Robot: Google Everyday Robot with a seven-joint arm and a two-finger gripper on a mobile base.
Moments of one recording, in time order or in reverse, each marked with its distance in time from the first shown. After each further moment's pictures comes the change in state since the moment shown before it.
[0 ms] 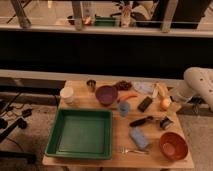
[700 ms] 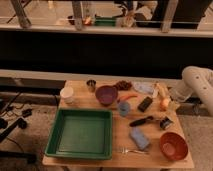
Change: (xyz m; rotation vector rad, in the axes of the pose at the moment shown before) arm 0.006 -0.021 0.028 -0.056 -0.008 -0.021
